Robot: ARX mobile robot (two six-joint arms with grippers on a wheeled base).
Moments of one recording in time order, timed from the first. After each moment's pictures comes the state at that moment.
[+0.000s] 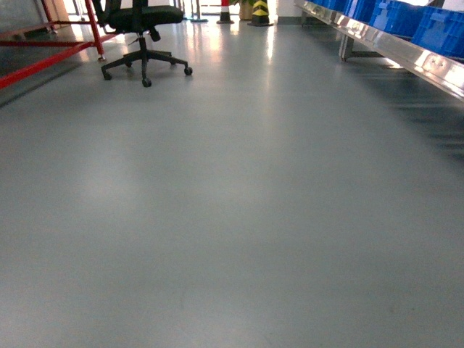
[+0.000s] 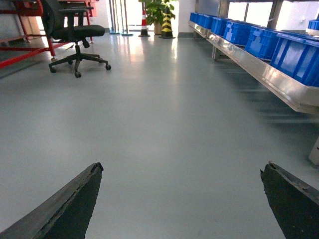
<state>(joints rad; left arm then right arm) 0.00 0.01 0.01 -0.01 0.00 -0.01 0.00 0.00 0.01 -0.01 0.00 0.00</state>
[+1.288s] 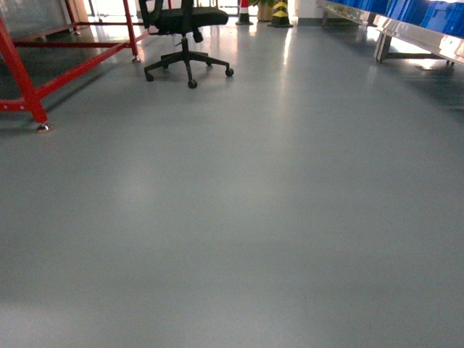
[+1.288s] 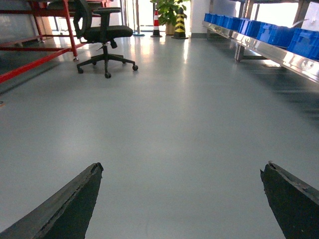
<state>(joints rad) 0.00 0.01 0.01 -0.01 0.00 -0.01 0.00 0.00 0.01 0.00 0.00 0.00</state>
